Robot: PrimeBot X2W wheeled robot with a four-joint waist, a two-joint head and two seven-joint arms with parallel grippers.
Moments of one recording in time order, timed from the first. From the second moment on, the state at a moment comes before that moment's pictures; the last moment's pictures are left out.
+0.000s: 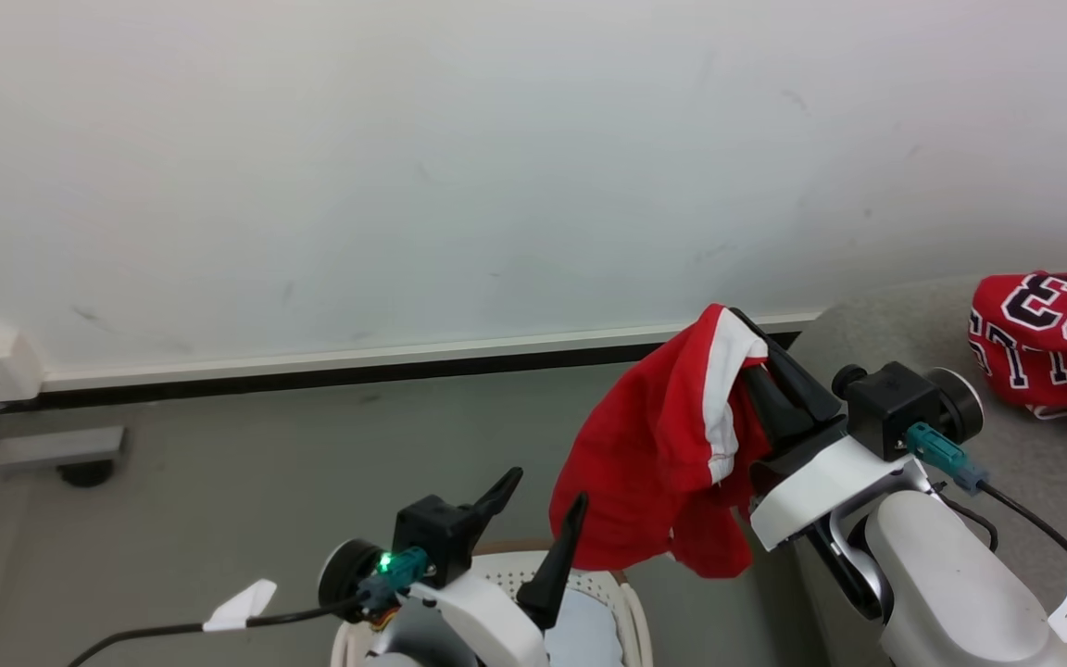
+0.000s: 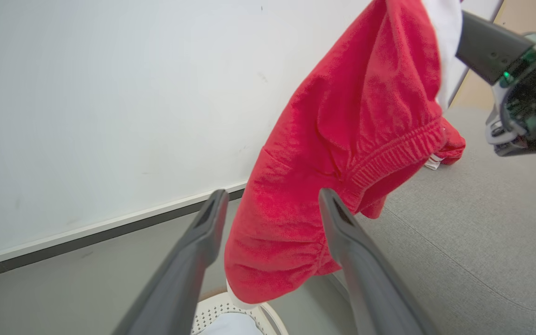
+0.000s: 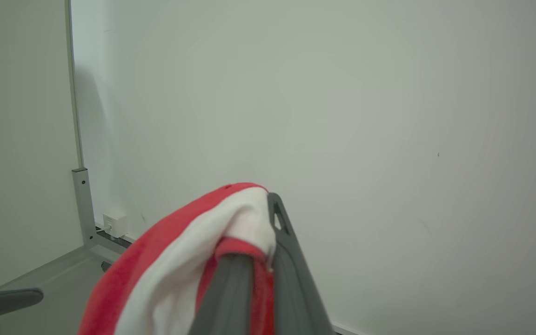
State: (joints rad) left arm -0.32 0.16 -0.66 0.22 -0.41 0.08 -0.07; right arm -0.59 -0.13 0.51 0.51 0.37 0.13 -0.26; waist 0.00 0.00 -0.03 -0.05
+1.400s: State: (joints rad) left arm -0.52 0.10 -0.75 0.19 -0.40 0.02 -0.06; right arm -0.99 -0.41 0.26 0.52 0.40 0.13 -0.23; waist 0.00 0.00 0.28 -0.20
